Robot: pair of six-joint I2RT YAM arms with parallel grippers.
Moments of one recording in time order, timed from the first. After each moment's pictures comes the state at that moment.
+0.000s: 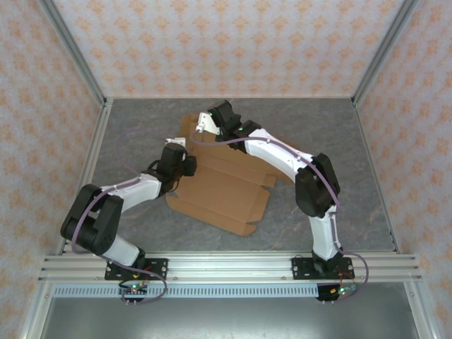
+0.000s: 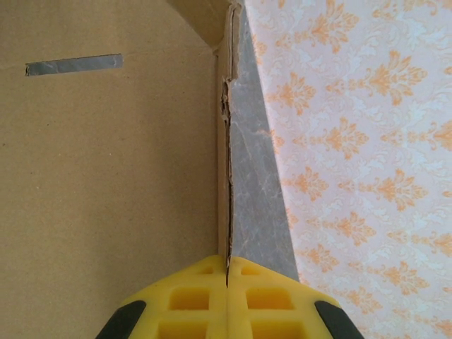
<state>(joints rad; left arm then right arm) -0.33 1.50 0.71 0.08 -0.13 -0.36 0.72 2.02 1.76 -0.45 0.43 -0.88</state>
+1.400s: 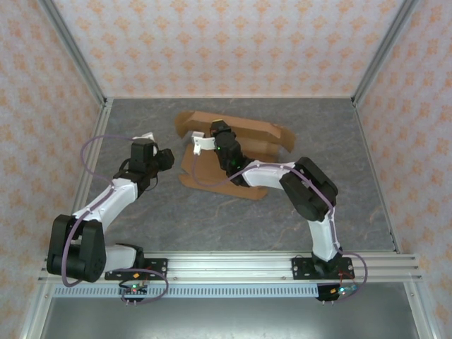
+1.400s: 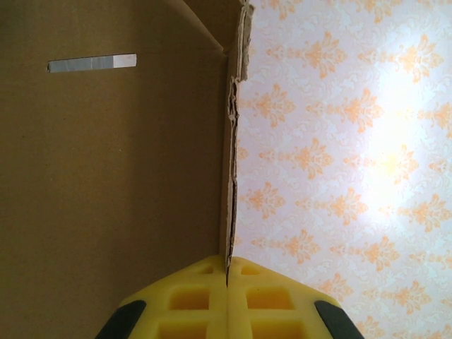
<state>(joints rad) -0.11 1.28 0.70 -0.10 -0.01 -0.47 0.80 2.02 1.25 0.70 0.56 -1.57</state>
